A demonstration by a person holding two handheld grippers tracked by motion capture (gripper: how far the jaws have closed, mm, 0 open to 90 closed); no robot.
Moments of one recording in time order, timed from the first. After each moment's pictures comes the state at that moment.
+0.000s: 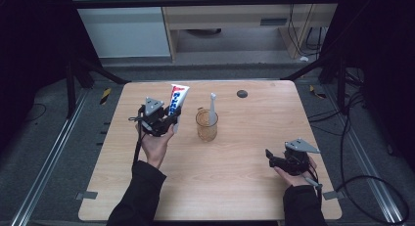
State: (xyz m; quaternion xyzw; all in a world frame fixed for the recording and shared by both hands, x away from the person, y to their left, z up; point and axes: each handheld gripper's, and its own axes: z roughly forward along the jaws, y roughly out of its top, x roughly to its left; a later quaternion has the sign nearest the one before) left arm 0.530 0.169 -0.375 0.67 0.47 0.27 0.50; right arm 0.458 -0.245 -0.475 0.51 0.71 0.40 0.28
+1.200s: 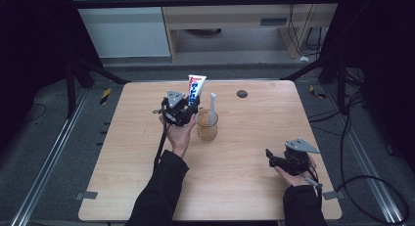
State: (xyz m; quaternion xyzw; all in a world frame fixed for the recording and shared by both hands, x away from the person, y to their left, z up) left arm 0.569 0.112 -0.390 0.64 0.47 0.28 0.54; right arm 0.459 -0.245 -0.477 0.51 0.71 0.40 0.29
